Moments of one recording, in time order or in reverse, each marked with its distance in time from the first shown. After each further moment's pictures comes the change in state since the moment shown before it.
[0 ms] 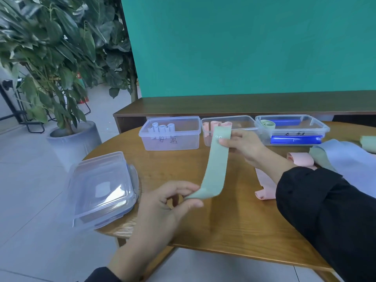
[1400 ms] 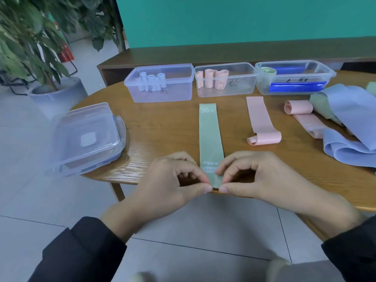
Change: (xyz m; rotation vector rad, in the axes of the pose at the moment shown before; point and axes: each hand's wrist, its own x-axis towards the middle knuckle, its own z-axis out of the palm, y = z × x) left_hand -0.032 0.000 0.014 0.243 -0.413 -0.033; right_hand -0.210 0.027 -0.011 -0.512 -0.441 -0.279
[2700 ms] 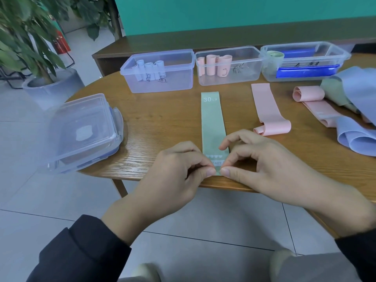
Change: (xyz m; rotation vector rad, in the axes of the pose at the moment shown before) left_hand 0.008 -0.008 0.009 0.218 0.057 0.178; right_hand 0.010 0.004 0.004 -0.269 0.040 -0.030
